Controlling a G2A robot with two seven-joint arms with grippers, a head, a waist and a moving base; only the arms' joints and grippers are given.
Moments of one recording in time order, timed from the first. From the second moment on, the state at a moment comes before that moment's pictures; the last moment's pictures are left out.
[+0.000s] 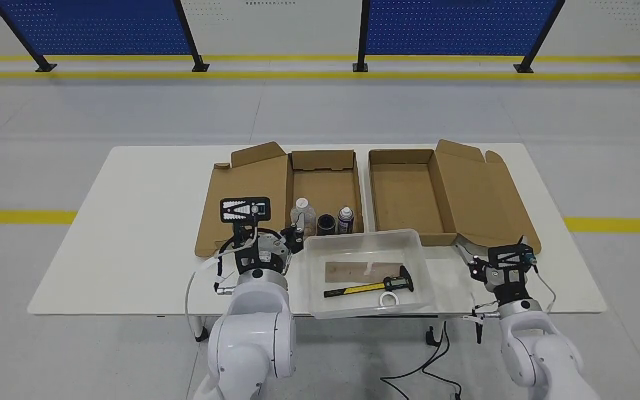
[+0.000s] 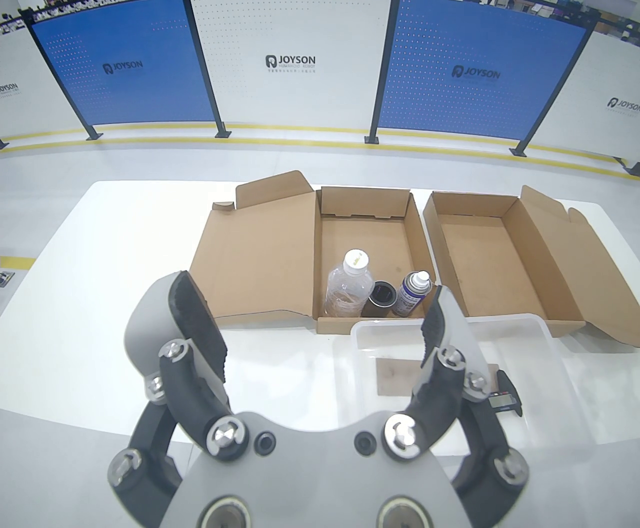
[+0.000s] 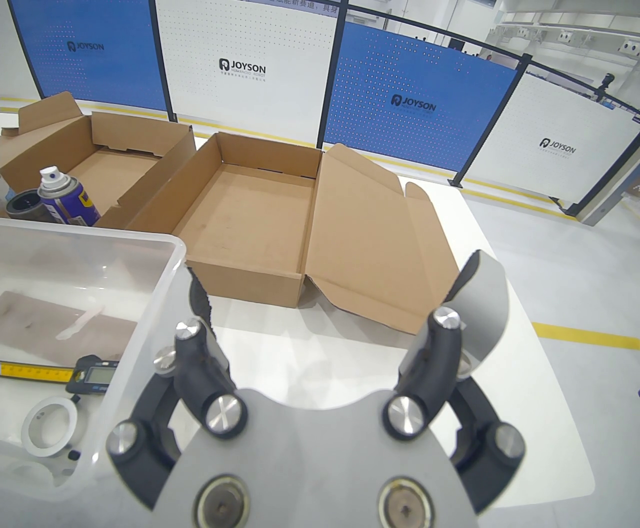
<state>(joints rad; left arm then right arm) 1.49 -1.54 -1.08 -2.23 1.88 0.46 -0.91 -1.73 -1.15 1.60 -1.80 -1.34 -0.01 0.00</state>
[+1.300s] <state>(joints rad) 1.49 -1.54 -1.08 -2.23 1.88 0.46 -0.91 -1.28 -1.13 1.41 -1.82 -1.16 -0.67 0.72</state>
